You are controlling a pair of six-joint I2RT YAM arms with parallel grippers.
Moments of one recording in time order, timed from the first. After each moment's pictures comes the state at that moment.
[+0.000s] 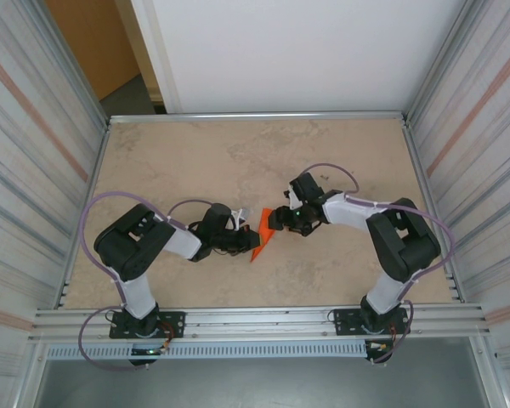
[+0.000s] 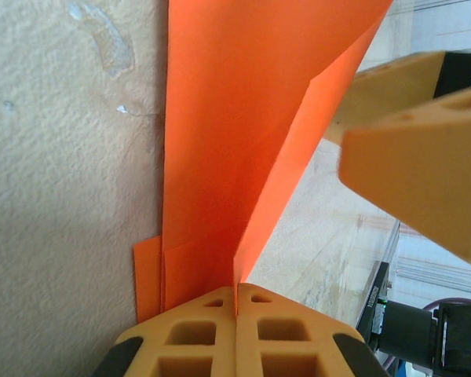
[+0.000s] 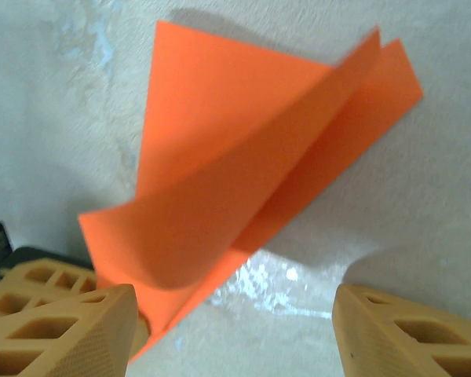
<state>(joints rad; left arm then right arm) -0.68 1.80 0.56 0.57 0.58 -0.94 0.54 1.67 0.88 -0.31 -0.39 0.57</state>
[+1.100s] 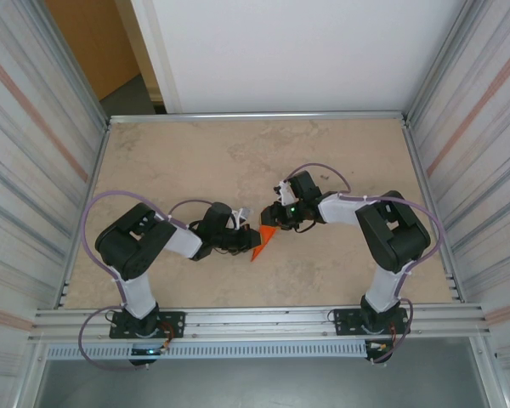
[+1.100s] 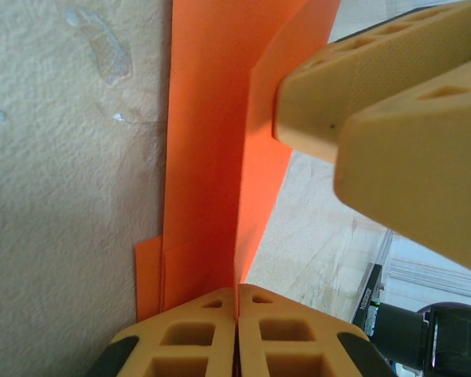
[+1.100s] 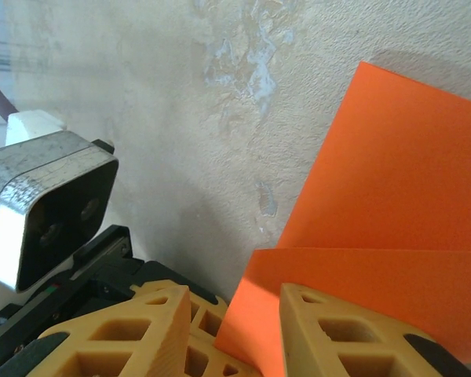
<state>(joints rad) -0.68 1.81 0.57 0.57 0.60 -0.97 0.54 1.80 0.91 -0.08 -0.63 0.62</state>
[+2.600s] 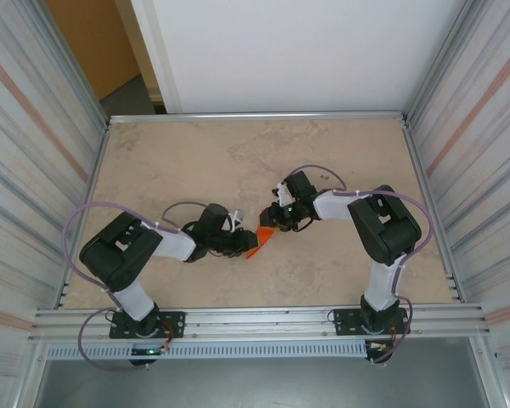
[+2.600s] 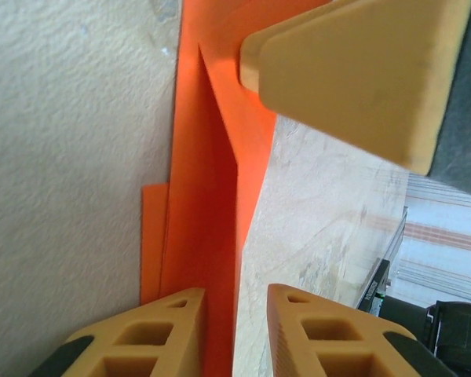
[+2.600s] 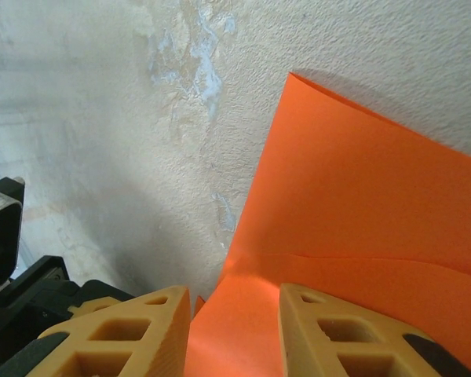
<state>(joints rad) -0.68 1.67 0.53 0.41 0.57 -0.97 0.54 1.87 0.97 -0.14 -0.62 0.62</state>
